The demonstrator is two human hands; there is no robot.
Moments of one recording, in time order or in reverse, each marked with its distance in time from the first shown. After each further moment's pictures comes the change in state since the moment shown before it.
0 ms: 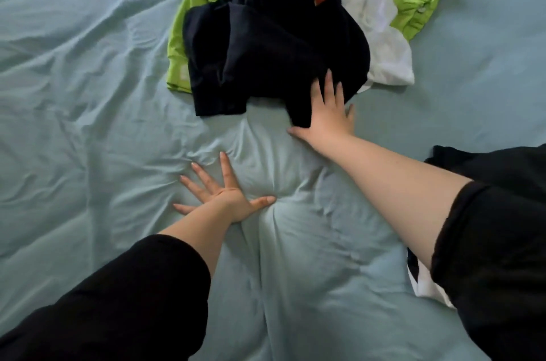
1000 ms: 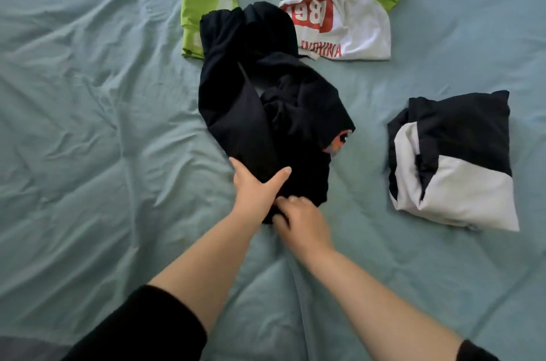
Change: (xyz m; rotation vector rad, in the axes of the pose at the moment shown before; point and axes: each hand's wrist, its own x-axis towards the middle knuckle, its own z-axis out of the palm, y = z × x) left_hand -0.111 -0.052 0.047 -0.875 -0.024 0.268; right_hand -0.277 -0.047 0.067 0.243 -0.065 -0.187
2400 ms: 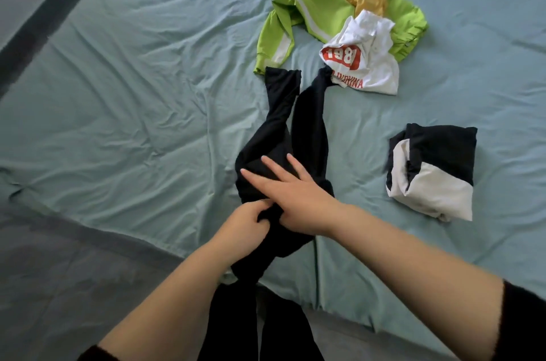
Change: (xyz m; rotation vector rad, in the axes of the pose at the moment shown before) left_hand -0.197 -0.017 -0.164 0.399 -0.216 0.382; right_hand -0.073 -0.177 -0.104 -0.344 -0.380 -0.529
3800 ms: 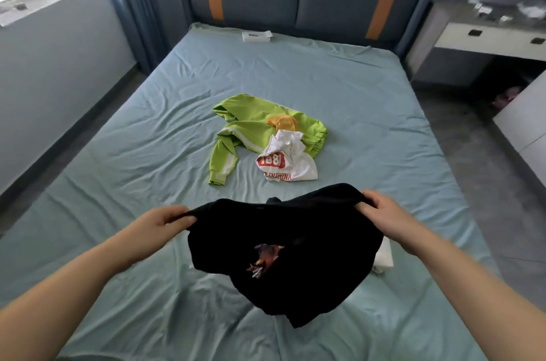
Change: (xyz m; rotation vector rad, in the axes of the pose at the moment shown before) left_hand -0.073 0.195 -0.138 0.151 0.053 0.183; right_hand -0.261 0.089 -0.163 0.873 0.680 0.640
